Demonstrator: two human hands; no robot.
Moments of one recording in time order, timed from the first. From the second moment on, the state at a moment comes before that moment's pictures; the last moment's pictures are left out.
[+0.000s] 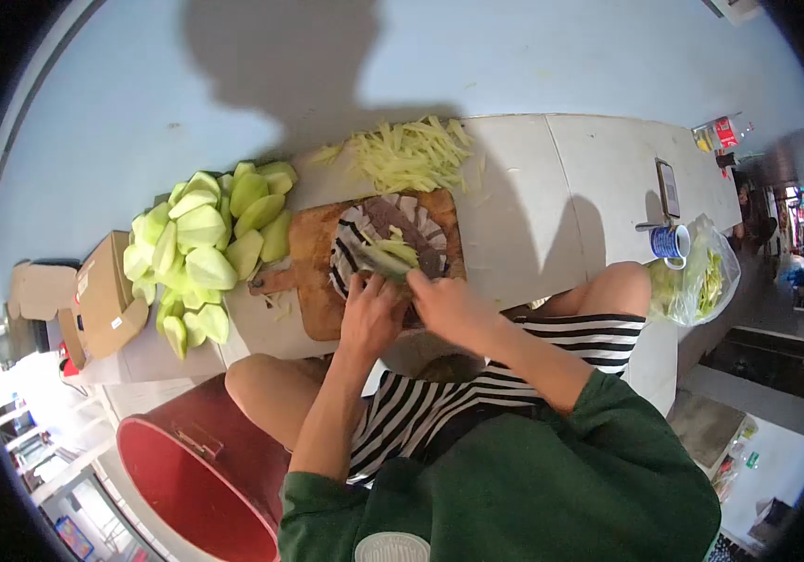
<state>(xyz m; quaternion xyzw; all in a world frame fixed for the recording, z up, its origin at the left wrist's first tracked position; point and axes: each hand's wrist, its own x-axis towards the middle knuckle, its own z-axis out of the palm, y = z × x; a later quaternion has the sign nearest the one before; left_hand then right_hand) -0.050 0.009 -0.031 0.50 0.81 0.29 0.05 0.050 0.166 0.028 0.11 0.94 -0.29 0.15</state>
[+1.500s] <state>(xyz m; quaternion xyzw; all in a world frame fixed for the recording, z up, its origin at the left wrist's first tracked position) -0.052 0.004 -0.037 0.52 0.81 0.27 0.01 0.043 0.165 0.024 0.12 0.95 -0.27 0.12</state>
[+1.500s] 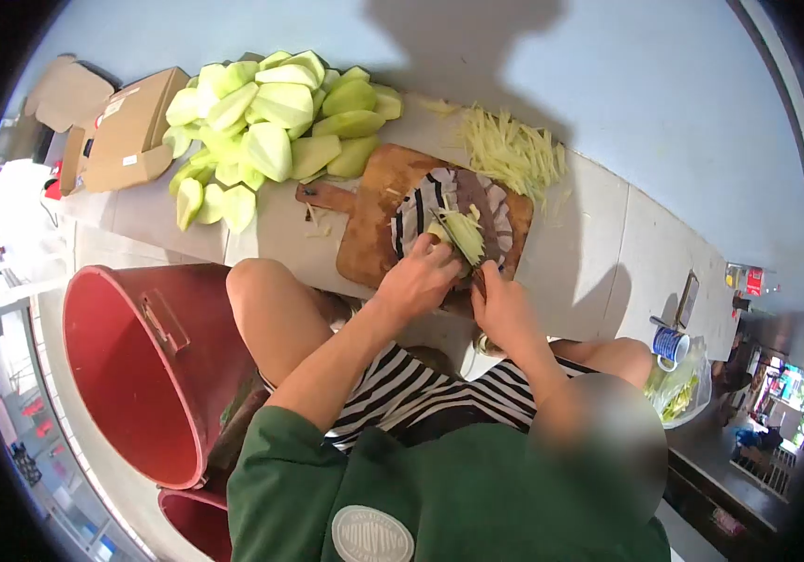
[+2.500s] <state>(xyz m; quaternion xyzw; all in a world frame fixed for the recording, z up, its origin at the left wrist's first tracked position) -0.043 -0.002 -0.040 0.54 0.81 0.24 0.04 0.052 0.159 0.044 0.12 0.95 -0.27 0.13</state>
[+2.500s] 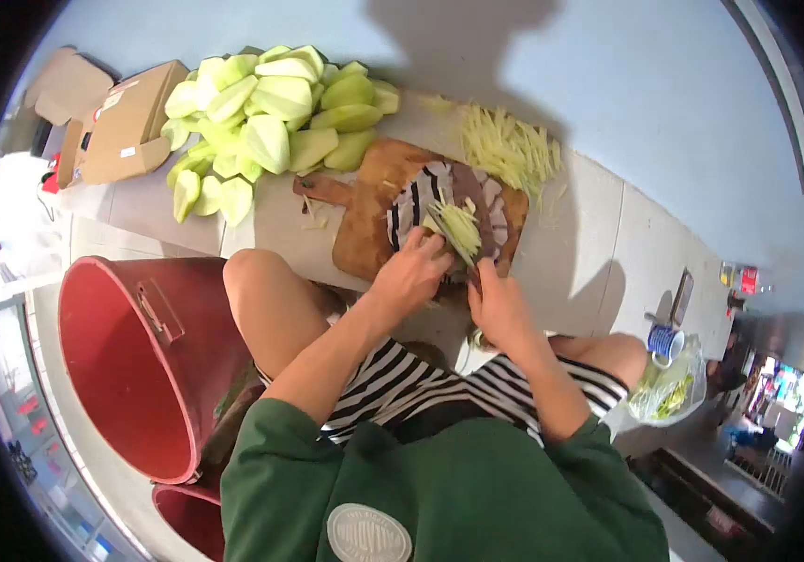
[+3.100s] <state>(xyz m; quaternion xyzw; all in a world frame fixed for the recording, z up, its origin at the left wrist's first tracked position) -0.036 -0.004 -0.044 0.45 0.82 0.35 0.02 0.058 0.156 0.030 0.13 0.94 -0.27 0.14</state>
